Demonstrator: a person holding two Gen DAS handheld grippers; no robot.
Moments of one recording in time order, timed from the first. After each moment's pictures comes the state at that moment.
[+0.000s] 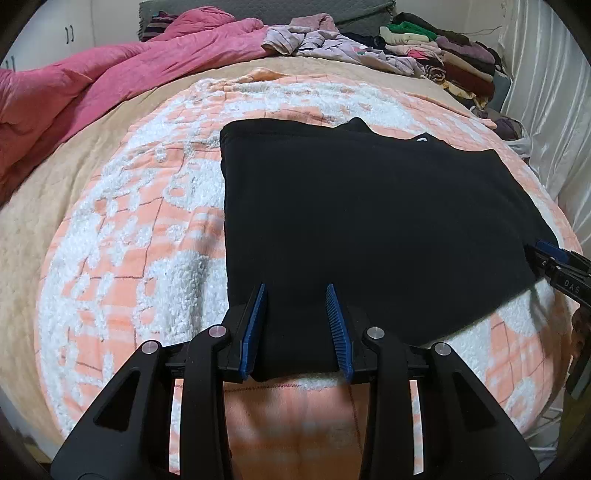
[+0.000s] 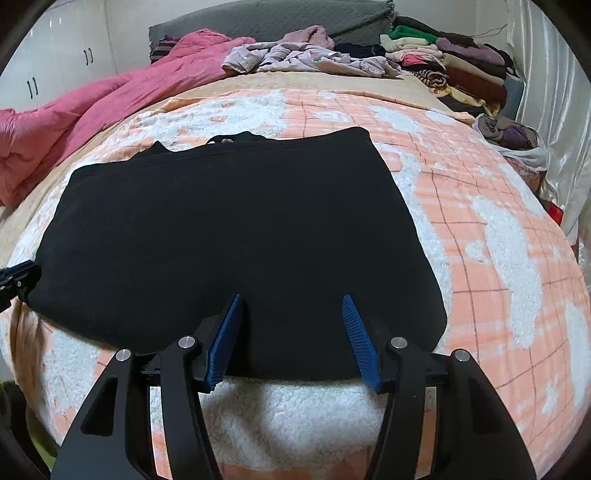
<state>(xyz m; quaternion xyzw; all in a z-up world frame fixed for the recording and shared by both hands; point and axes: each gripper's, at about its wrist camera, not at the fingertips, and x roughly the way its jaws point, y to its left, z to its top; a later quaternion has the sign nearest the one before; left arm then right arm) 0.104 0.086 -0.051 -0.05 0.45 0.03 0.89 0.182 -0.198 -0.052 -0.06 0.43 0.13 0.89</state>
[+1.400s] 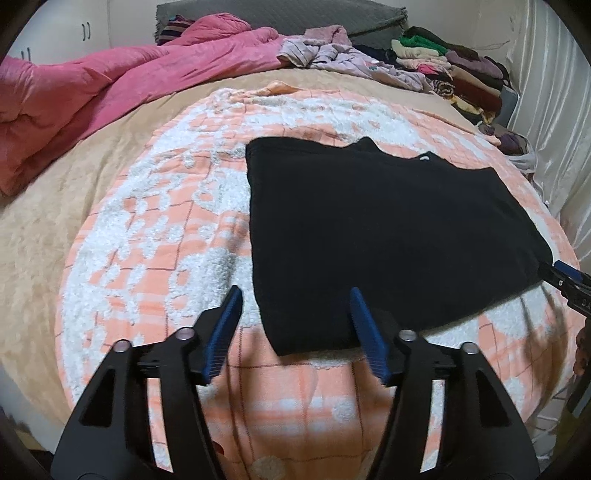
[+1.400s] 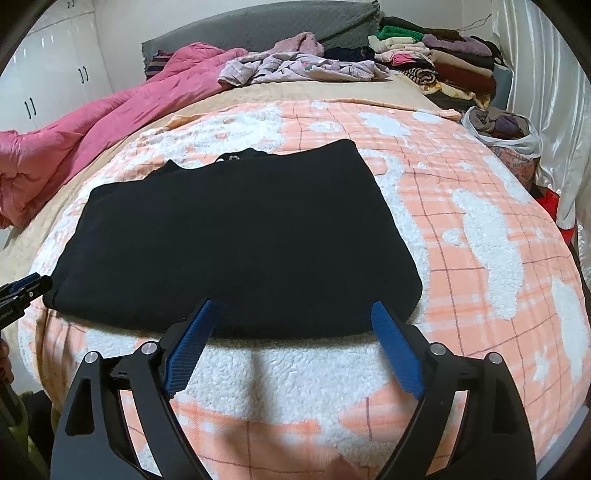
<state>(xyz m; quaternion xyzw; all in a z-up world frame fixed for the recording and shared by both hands) 0.081 0.091 -0.024 -0.07 0.43 0.06 0.90 0.150 -0.208 -0.021 -0.02 0.43 0.13 0.90</state>
